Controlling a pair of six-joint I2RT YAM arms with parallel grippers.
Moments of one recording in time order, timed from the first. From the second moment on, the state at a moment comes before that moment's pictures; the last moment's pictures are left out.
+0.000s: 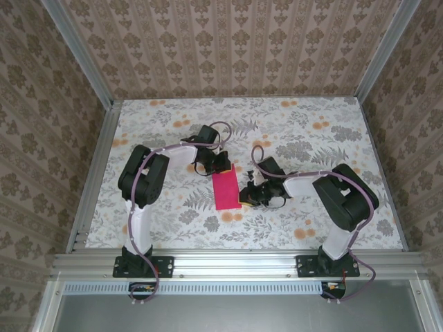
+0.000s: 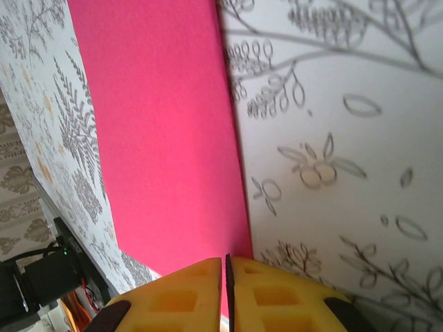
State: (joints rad) left arm -0.56 2.07 1.33 -0.37 0.50 -0.65; right arm 0.53 1.75 0.73 -0.03 -0.64 0.76
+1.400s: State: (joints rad) left arm -0.62 2.07 1.33 -0.33 0.58 -0.66; right arm 0.54 1.84 0.92 -0.16 -0.54 0.75
